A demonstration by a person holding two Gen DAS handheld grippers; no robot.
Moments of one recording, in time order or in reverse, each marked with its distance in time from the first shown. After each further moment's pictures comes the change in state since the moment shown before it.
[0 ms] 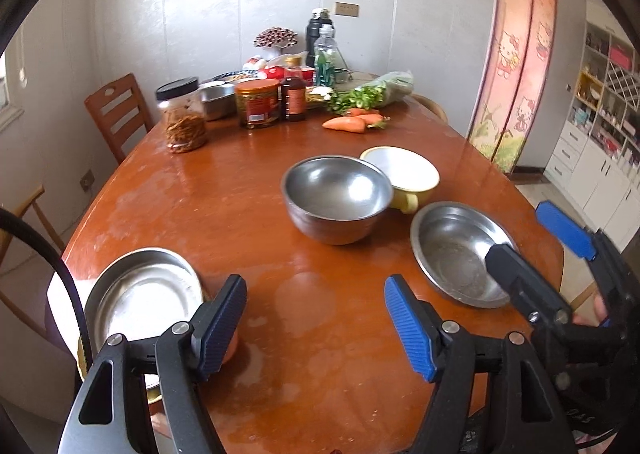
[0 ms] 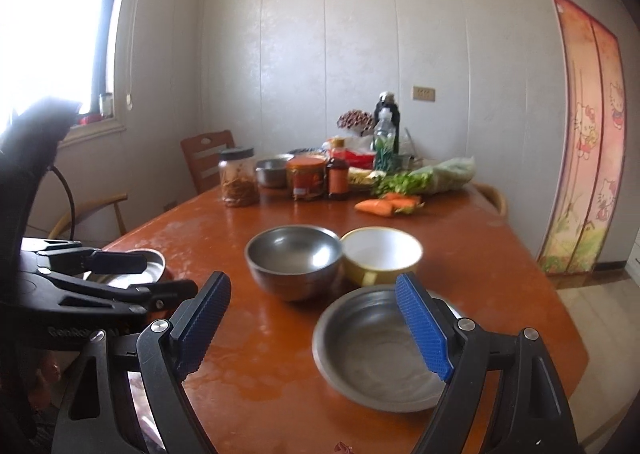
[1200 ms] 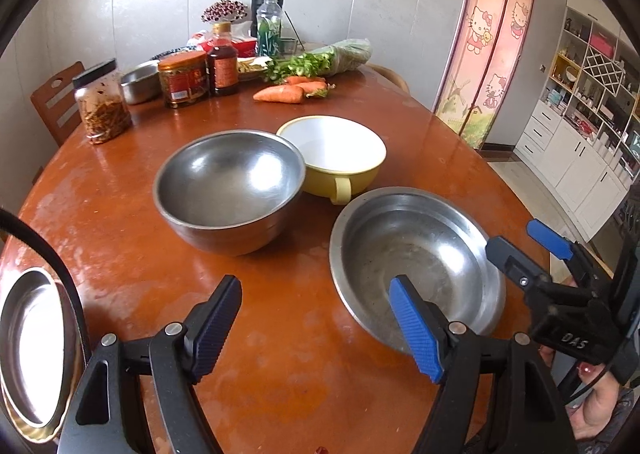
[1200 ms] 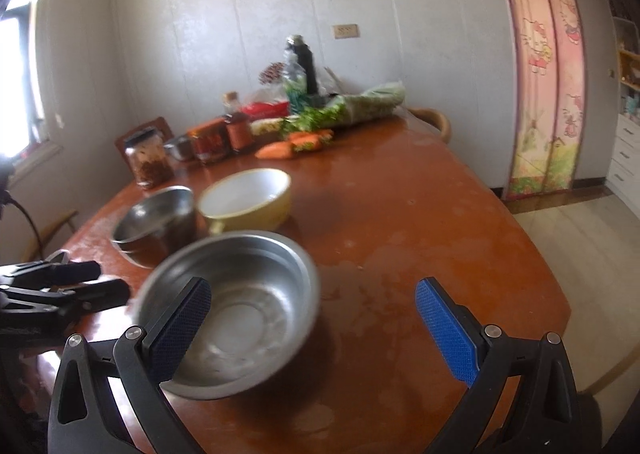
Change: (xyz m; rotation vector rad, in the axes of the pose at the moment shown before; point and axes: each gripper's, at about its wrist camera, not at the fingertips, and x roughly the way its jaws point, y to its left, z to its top) left arm 0.080 -0.058 0.011 0.034 0.092 -0.140; right arm 0.043 -0.142 -0.042 0.214 0.181 -0.130
